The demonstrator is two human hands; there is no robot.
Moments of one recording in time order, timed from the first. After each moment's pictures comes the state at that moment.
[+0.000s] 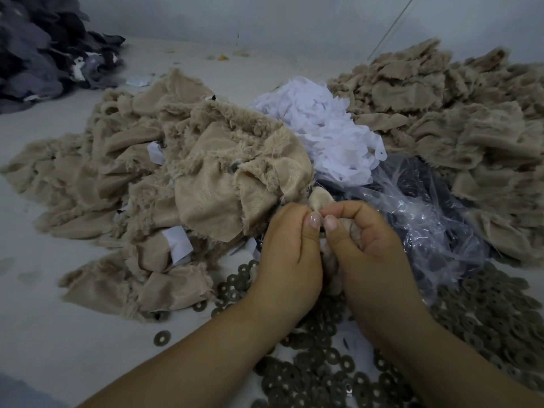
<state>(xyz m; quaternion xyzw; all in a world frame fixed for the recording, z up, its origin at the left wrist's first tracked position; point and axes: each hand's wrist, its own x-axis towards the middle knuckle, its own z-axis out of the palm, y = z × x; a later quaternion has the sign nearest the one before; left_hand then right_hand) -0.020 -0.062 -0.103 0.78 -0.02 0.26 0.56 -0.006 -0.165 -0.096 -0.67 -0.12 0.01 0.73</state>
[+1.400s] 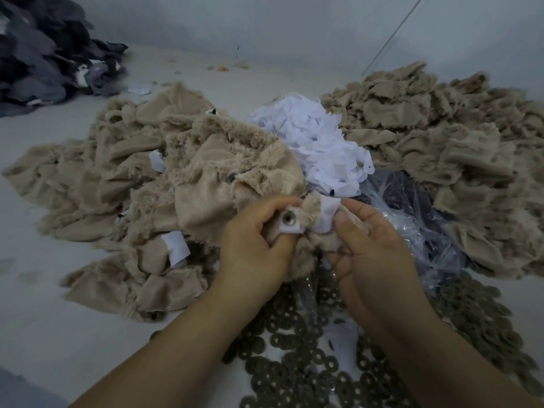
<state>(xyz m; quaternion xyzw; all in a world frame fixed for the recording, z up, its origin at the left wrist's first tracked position) -0.024 -0.034 -0.086 0.78 -0.05 0.34 0.52 0.006 -0.173 -0.081 -0.50 0.00 0.09 0.86</state>
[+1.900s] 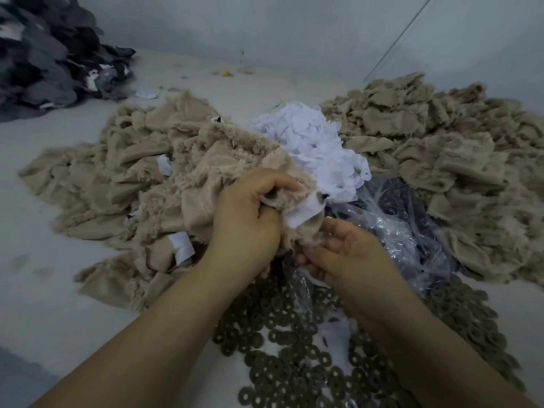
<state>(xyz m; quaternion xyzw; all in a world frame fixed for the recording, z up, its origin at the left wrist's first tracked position) -0.021 -0.026 -0.041 0.80 -0.04 0.32 0.51 0.003 -0.180 -0.075 -0.67 -0.10 0.18 0.71</state>
